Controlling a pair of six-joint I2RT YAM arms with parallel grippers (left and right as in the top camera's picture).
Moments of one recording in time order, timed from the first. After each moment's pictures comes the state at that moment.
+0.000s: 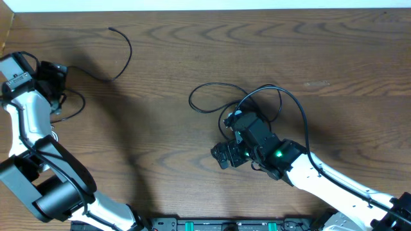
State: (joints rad) left arm 0.58 1.83 1.37 -0.52 0.18 -0.81; right arm 0.77 1.39 0.72 -0.28 -0.18 0.41
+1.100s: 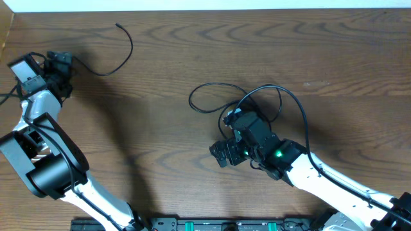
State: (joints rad) left arm 0.58 2.03 1.33 -0.02 0.39 -0.89; right arm 0.77 1.39 0.72 -0.25 -0.17 0.41
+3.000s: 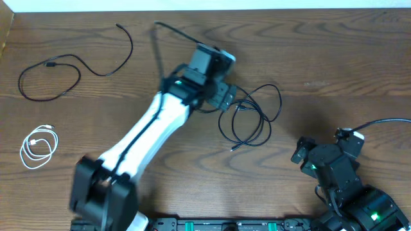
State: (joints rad) left arm -0.52 1.71 1.33 -0.59 0.05 0.09; right arm 0.58 0.65 0.73 -1.02 0.46 0.93
